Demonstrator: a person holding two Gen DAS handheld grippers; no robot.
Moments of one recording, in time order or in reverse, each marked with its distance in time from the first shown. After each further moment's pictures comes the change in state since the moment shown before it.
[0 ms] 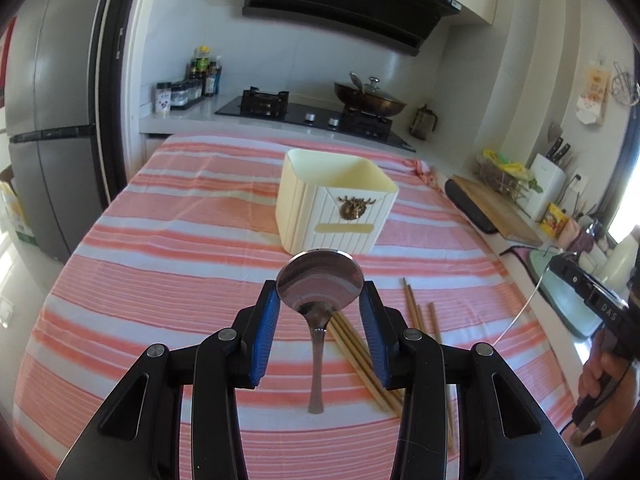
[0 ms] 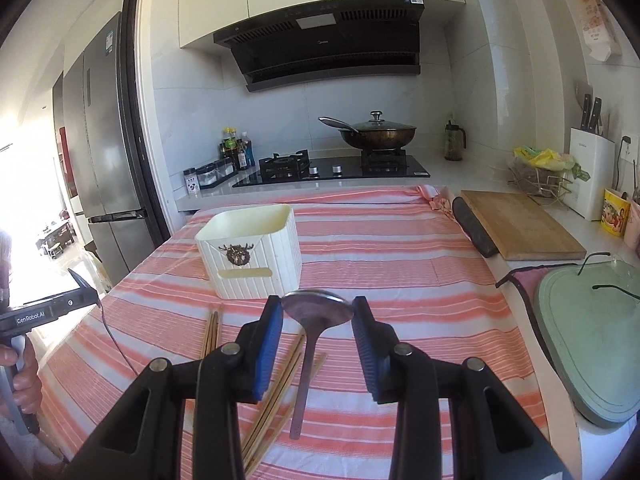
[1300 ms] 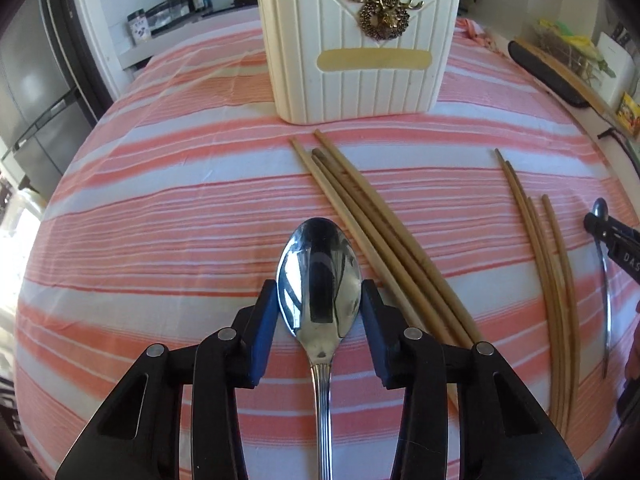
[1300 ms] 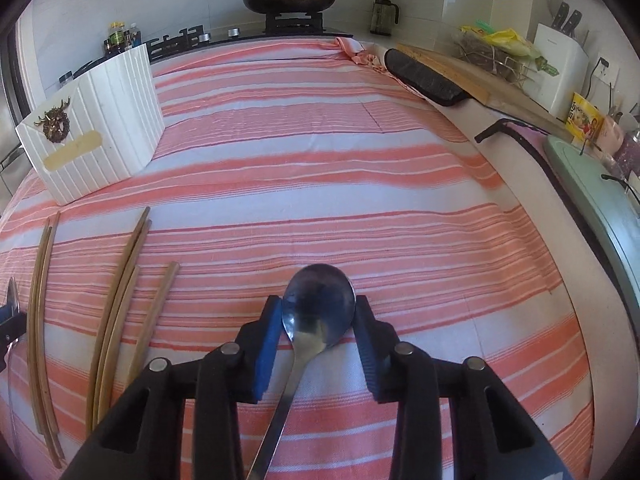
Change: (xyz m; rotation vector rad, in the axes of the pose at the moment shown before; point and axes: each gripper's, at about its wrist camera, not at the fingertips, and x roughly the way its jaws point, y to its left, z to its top) left arm 0.160 -0.025 -0.060 0.142 0.378 0.237; right arm 0.151 -0.049 -0.083 0.079 0.422 -0.348
